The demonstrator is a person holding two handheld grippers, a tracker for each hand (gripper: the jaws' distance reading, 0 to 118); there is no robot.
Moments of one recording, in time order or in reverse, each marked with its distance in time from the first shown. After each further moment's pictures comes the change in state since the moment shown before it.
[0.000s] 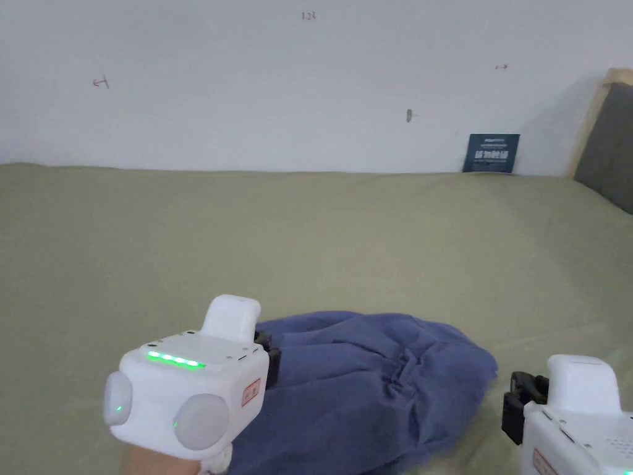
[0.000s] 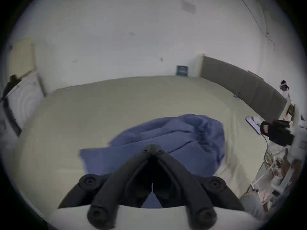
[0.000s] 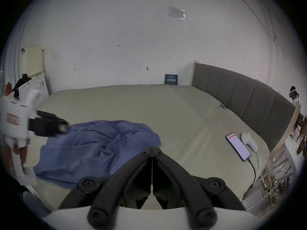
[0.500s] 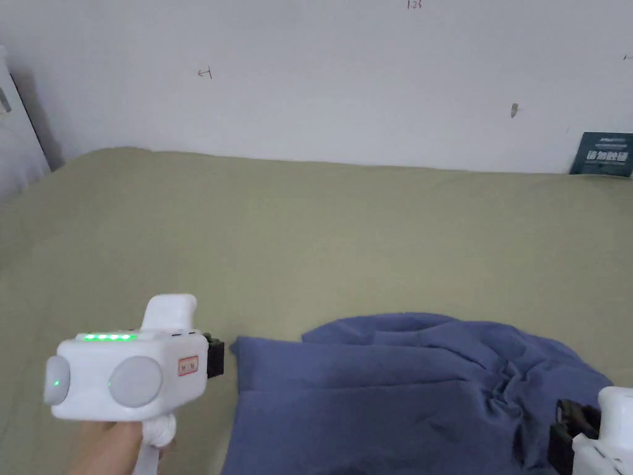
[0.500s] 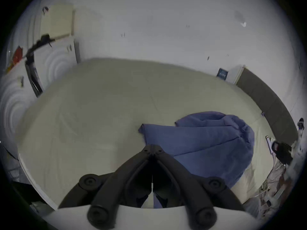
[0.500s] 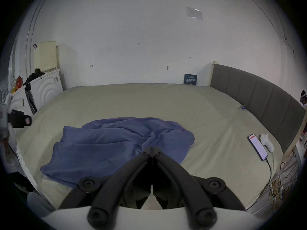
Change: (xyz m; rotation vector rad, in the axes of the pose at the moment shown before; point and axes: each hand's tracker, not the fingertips) left arm -0.150 -0.021 -0.024 -0.214 0.149 0.283; right arm -0.058 -0.015 -0.026 -0.034 0.091 0.056
